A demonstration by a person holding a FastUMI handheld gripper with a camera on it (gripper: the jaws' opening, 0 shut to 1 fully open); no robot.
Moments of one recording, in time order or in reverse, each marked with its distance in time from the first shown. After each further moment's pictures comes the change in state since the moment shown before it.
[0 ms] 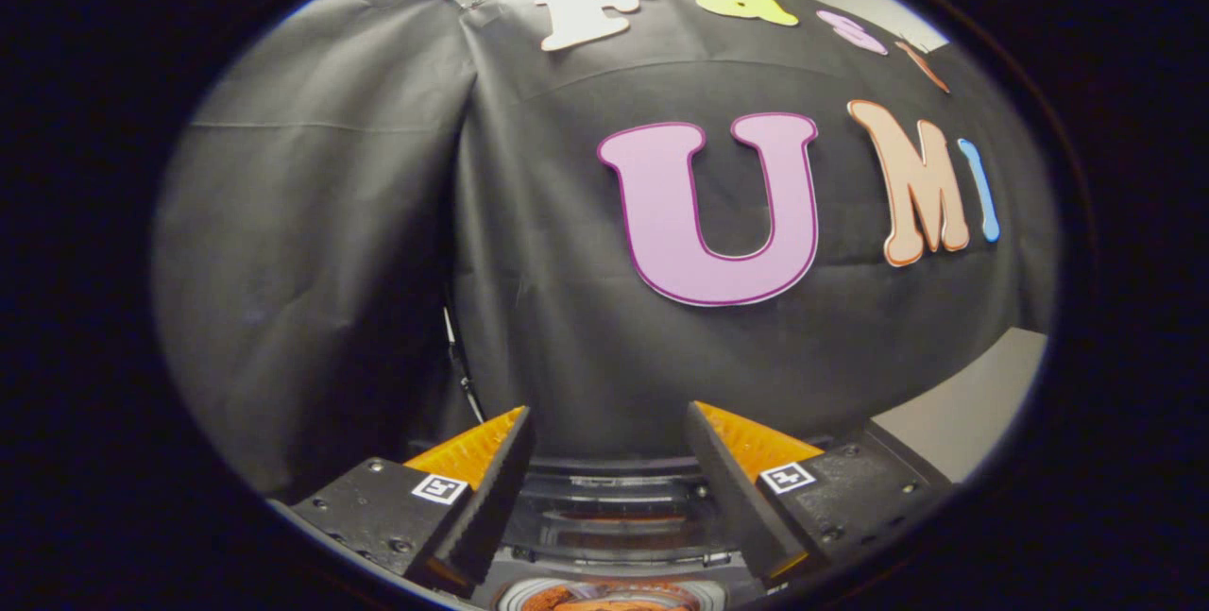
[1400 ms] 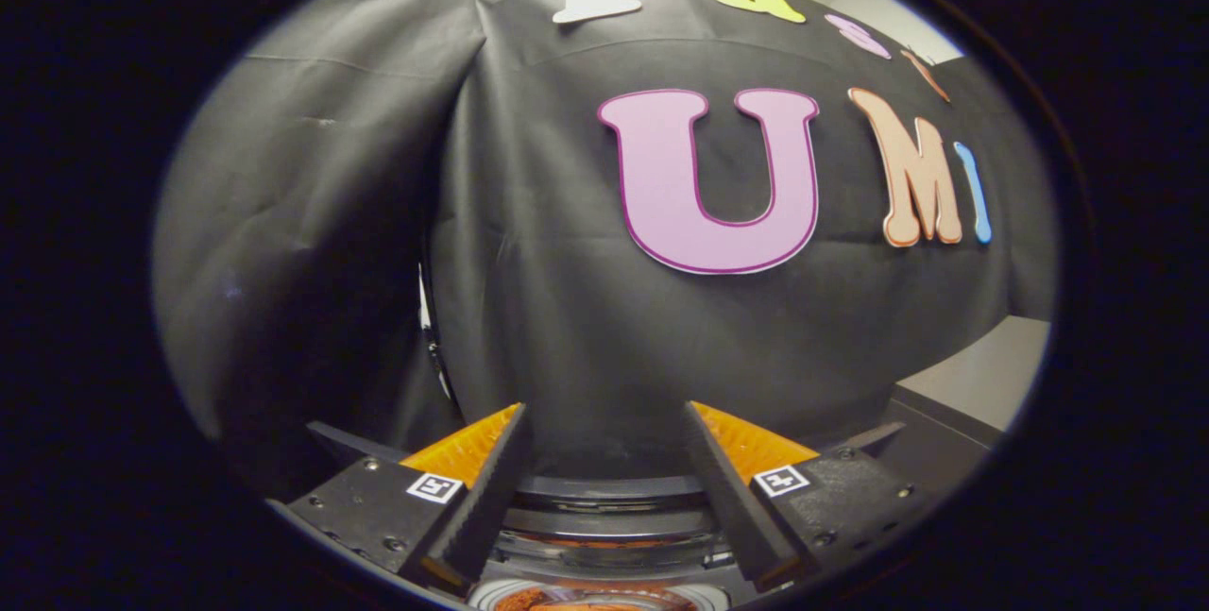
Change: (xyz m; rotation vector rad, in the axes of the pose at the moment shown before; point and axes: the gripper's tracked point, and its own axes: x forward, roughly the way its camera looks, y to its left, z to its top) arm 0.053 -0.011 -0.053 -0.033 0.055 -0.060
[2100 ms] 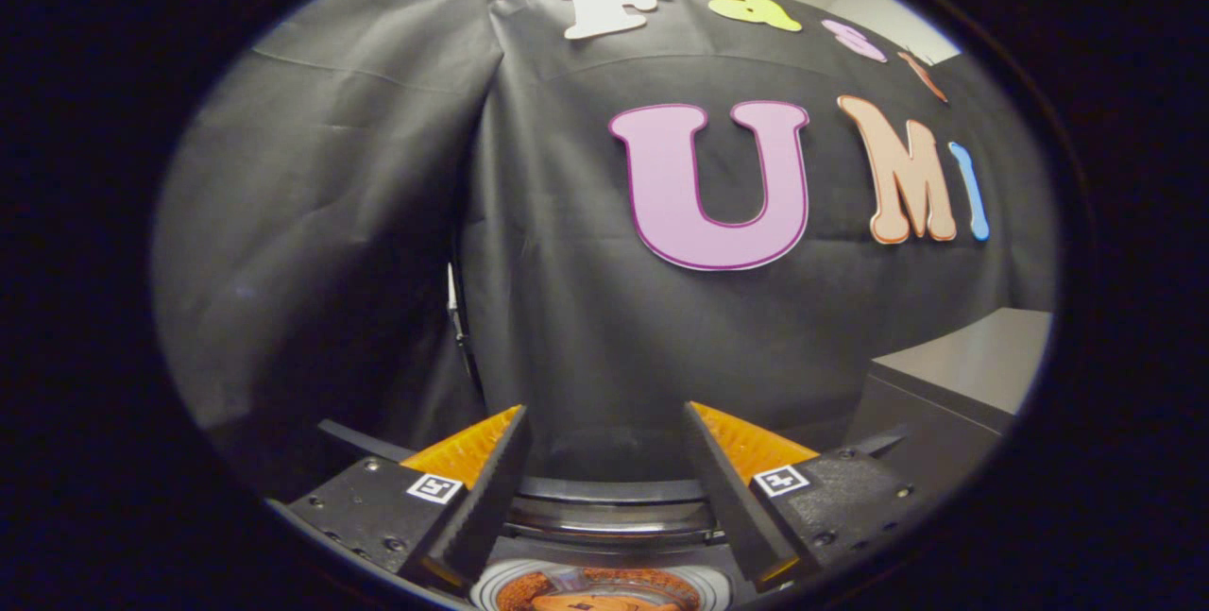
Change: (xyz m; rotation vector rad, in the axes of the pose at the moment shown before) arm 0.002 -0.001 0.006 0.007 -0.038 0.055
